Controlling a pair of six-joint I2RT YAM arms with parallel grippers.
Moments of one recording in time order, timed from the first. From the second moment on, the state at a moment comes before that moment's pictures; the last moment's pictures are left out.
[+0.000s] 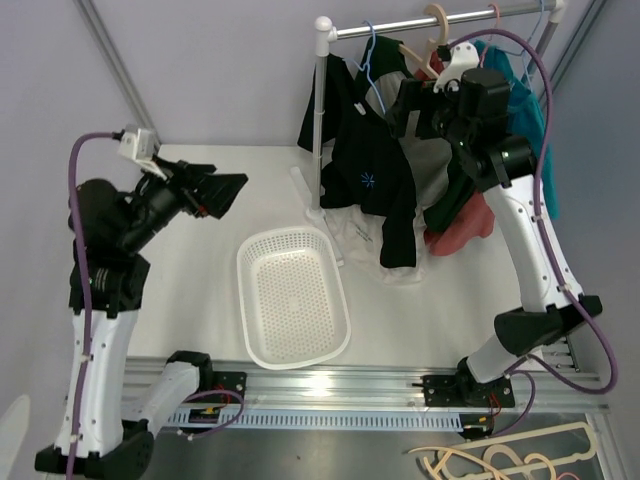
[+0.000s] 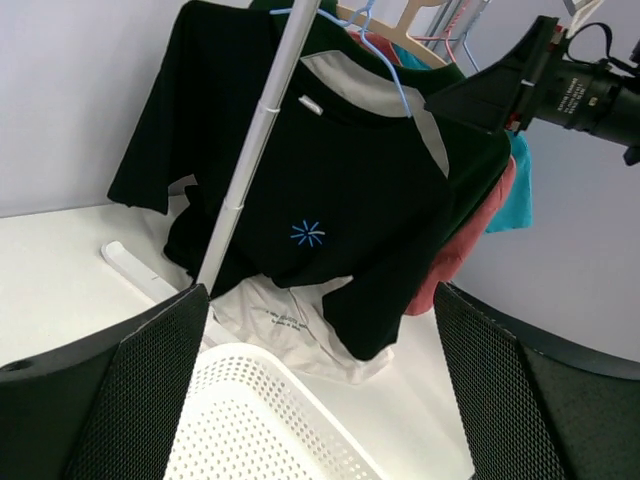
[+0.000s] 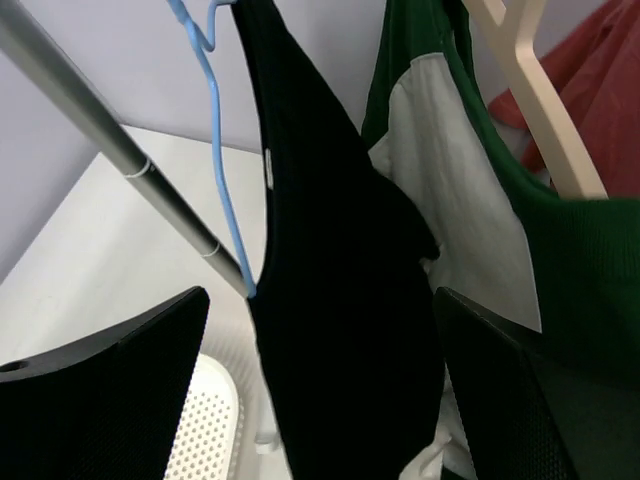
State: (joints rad) left arm -0.07 0.83 1.30 -0.38 0.55 -0.43; right arm 0.35 1.57 2.01 -0.65 -0.05 0.16
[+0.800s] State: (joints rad) left arm -0.33 1.15 1.53 -0.47 0.26 -0.32; right arm 0.35 1.90 2.35 -0.60 -0.24 0.07
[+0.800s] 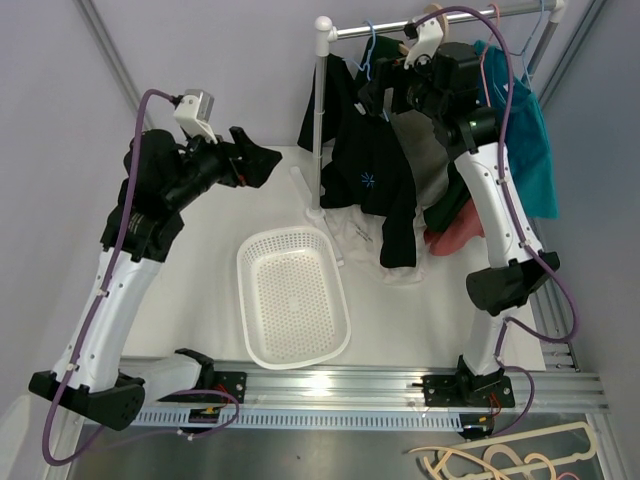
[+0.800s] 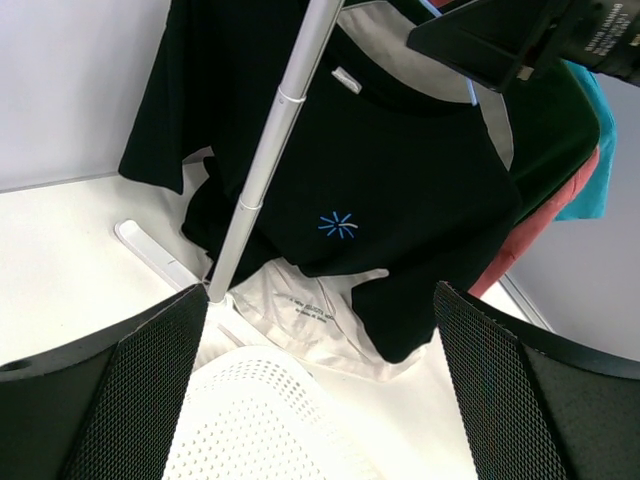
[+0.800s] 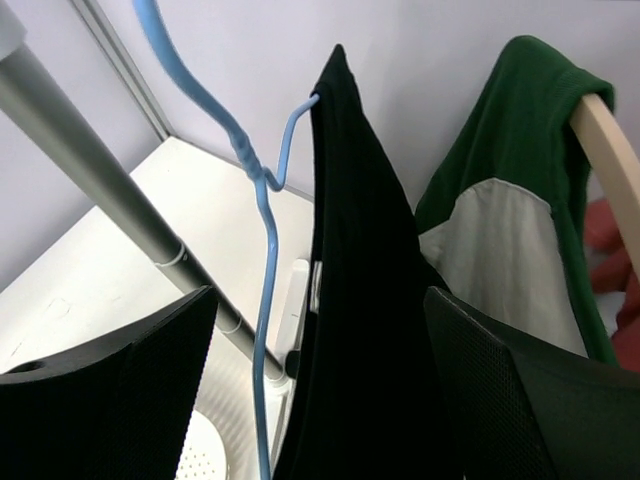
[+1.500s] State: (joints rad) left arm -0.34 1.16 1.53 -0.44 0.21 -0.30; right arm 0.40 1.95 2.36 -0.44 -0.22 0.07
